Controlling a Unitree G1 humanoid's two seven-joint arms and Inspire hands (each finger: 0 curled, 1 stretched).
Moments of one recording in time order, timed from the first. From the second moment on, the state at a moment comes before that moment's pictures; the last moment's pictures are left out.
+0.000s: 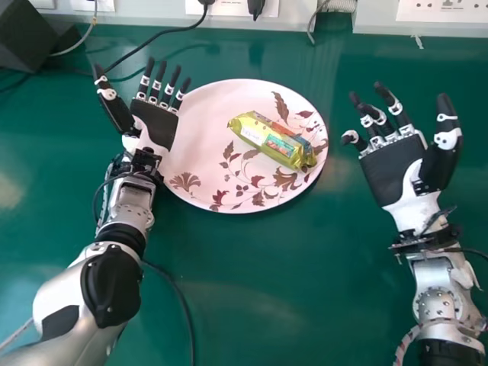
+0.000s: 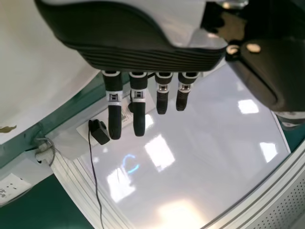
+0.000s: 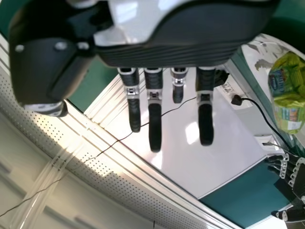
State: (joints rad) left arm -0.99 0.11 0.72 1.30 -0.58 -0.21 -0.74; right arm -0.24 -0.15 -0.35 0.16 0.80 0.00 0.76
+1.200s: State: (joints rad) left arm -0.98 0.11 0.73 1.30 -0.61 -0.20 -0.82; right arm -0.19 -0.15 -0.38 0.09 0.80 -0.03 0.76
